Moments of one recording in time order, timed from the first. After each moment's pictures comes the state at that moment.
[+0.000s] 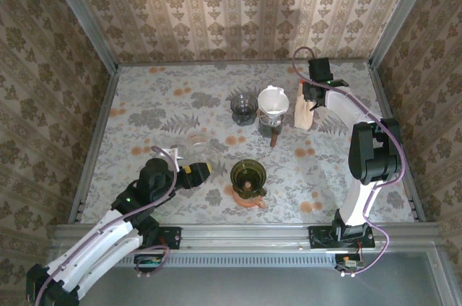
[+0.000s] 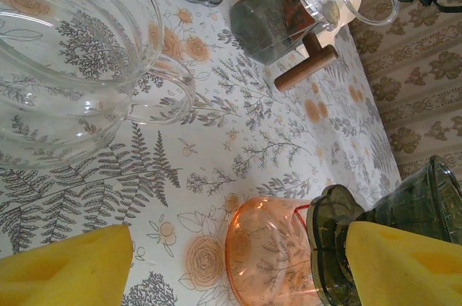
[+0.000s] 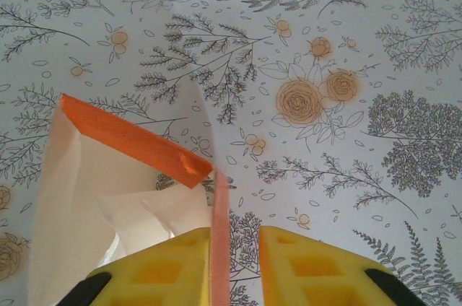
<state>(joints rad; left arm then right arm) -0.68 0.49 0.27 -0.24 0.22 -0.80 0.10 1.84 1.42 -0.47 0.28 0.14</state>
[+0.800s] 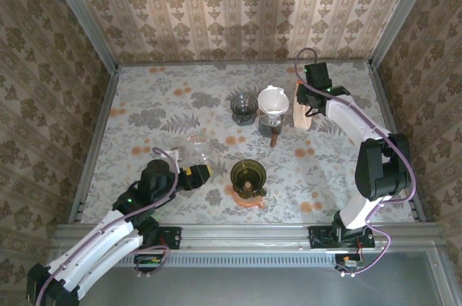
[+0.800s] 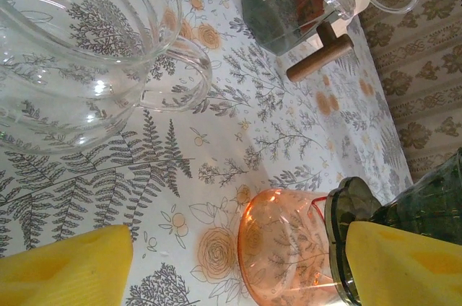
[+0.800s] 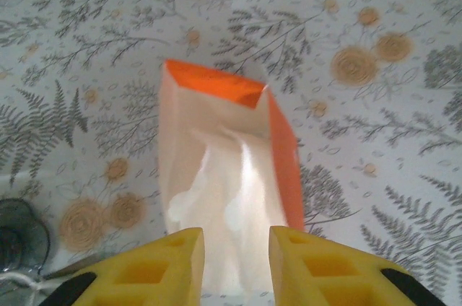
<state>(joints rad) -0.68 0.49 0.25 -0.24 0.22 -0.80 0.18 1.68 1.31 -0.48 0.20 0.36</state>
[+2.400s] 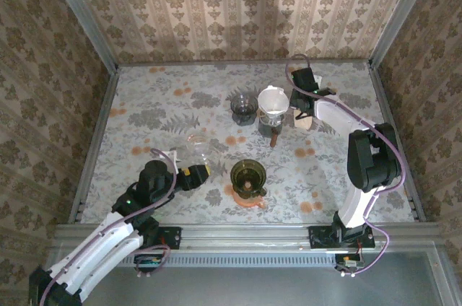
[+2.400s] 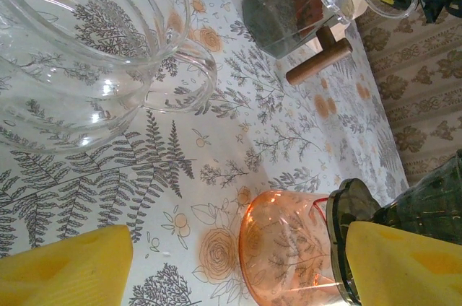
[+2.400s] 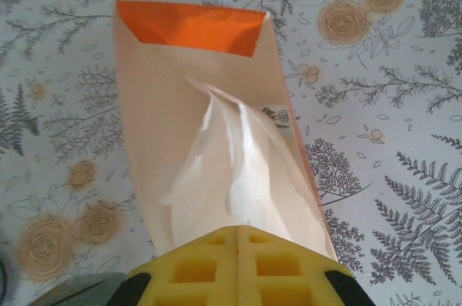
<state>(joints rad) -0.65 0.46 0.23 -0.24 0.25 -0.80 0.24 1.77 1.32 -0.48 0.34 0.50</state>
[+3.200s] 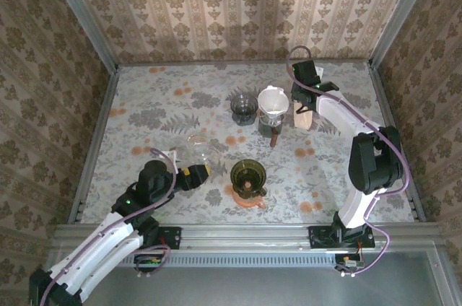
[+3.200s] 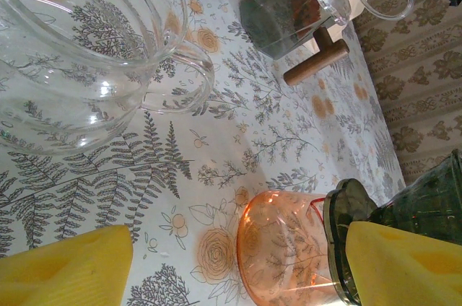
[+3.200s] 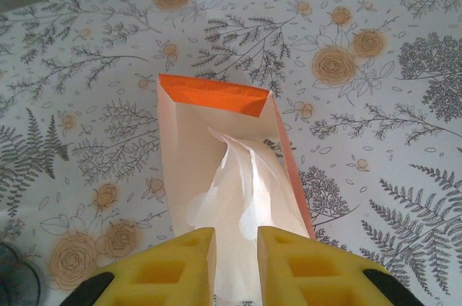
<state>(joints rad) -0.64 0.46 0.23 -0.24 0.26 -0.80 0.24 1.77 1.41 -0.54 0.37 0.48</state>
